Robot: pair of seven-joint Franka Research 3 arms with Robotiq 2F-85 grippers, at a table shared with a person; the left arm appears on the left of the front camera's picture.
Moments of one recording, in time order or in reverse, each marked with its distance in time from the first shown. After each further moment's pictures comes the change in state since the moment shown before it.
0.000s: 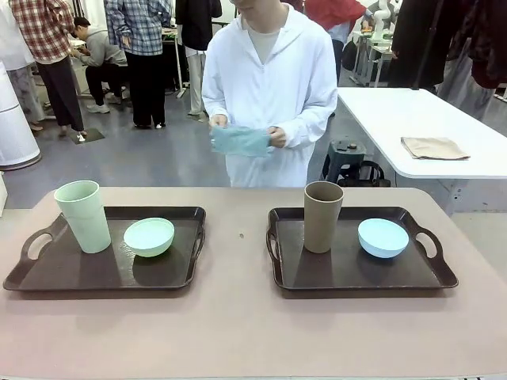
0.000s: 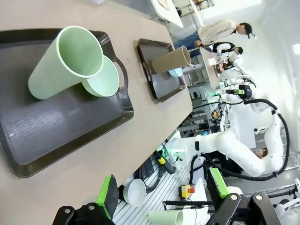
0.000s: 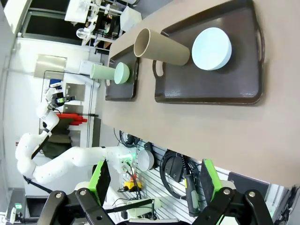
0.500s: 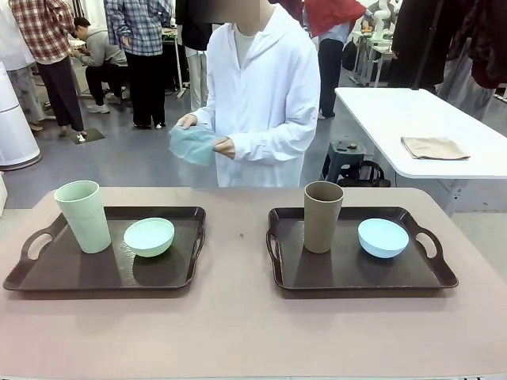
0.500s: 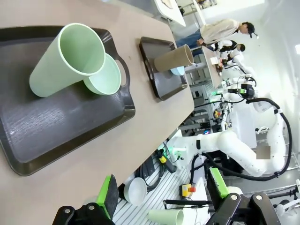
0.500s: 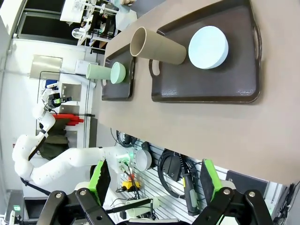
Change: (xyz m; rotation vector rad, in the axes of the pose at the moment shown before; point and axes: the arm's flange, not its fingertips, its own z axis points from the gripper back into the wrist) left arm 0.000 0.000 -0.002 0.010 0.008 0.008; right arm 0.003 0.005 -0.004 -0.026 0.007 -0.006
